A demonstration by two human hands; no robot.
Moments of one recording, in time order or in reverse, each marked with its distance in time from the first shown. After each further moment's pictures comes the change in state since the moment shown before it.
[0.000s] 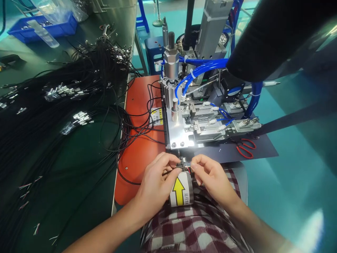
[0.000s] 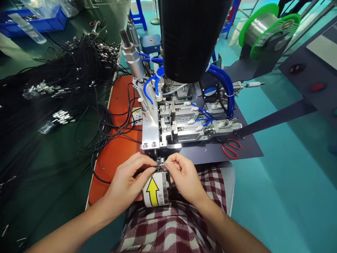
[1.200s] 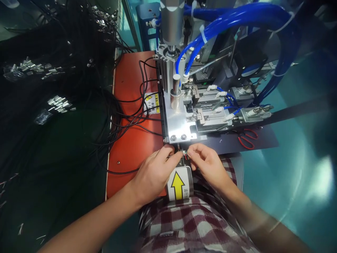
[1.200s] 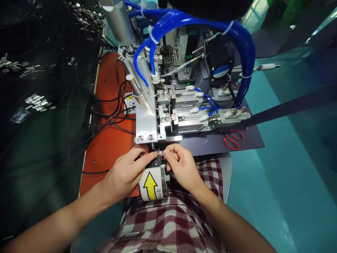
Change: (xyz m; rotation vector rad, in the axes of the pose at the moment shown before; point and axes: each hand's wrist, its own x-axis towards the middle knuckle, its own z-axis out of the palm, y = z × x) left_hand 0.013 -0.036 -0.001 0.708 -0.095 0.579; right_hand 0.021 0.020 -0.005 -0.021 -0.008 0.007
